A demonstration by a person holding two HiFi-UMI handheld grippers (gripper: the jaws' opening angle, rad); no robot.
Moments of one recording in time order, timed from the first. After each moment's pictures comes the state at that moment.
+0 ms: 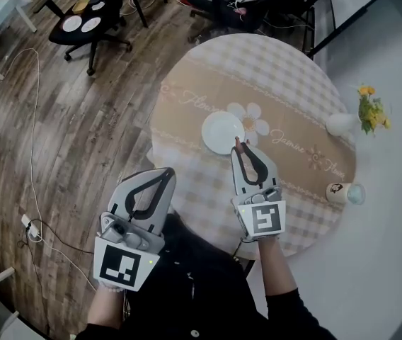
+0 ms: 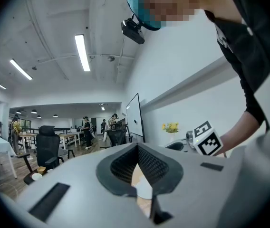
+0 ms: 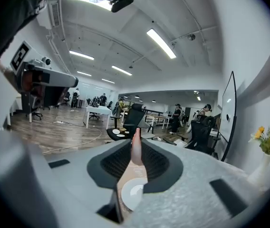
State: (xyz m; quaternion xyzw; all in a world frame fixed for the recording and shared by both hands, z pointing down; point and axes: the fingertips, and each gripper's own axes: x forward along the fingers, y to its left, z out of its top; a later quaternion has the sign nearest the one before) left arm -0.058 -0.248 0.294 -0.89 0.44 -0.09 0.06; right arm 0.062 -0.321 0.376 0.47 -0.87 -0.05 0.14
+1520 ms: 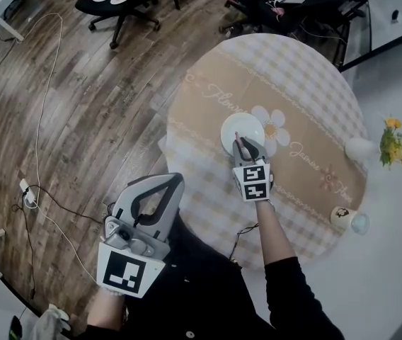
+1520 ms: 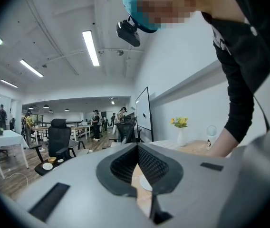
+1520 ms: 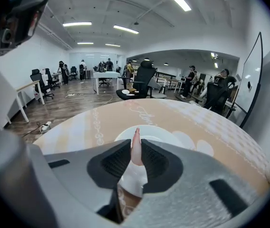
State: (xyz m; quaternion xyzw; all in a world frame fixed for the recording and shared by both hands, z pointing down) left arm -0.070 -0.251 0.320 -0.86 0.50 -0.10 0.02; right arm 0.066 -0.387 0.600 0.39 -0.85 0.07 0.35
